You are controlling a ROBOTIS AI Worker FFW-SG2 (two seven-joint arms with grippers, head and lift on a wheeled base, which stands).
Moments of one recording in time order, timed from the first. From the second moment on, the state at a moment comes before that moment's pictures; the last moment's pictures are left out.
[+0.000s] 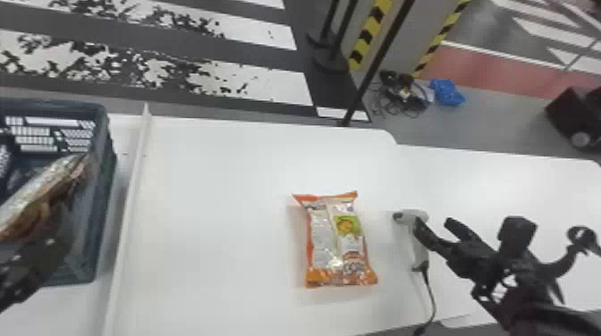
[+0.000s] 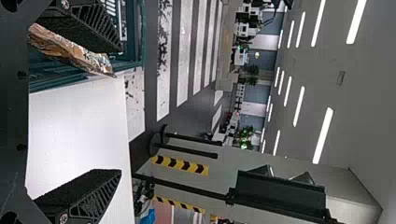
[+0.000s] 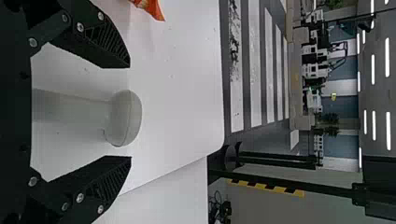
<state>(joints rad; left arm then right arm) 0.89 0.14 0.10 -2.57 0.25 0.29 -0.25 0.43 -0.42 -0.49 -1.56 -0.40 0.21 0.44</state>
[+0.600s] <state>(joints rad) 0.89 0.14 0.09 -2.57 0.24 0.29 -0.25 0.36 -0.47 -0.53 -1.70 -0.46 0.73 0.86</state>
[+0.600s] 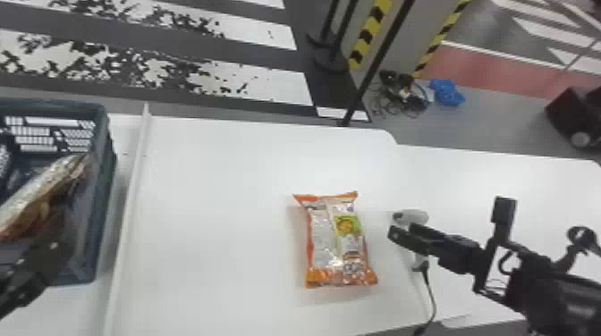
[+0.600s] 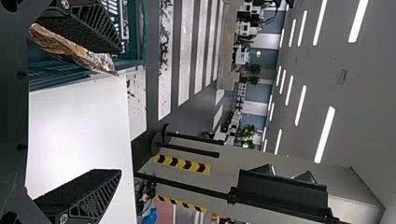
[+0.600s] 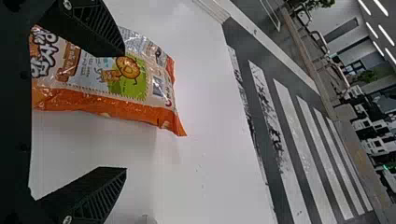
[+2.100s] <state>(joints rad) 0.93 0.14 0.09 -2.59 0.21 0.29 -0.25 0.08 -0.54 -0.11 -1.40 -0.27 0.77 1.02</state>
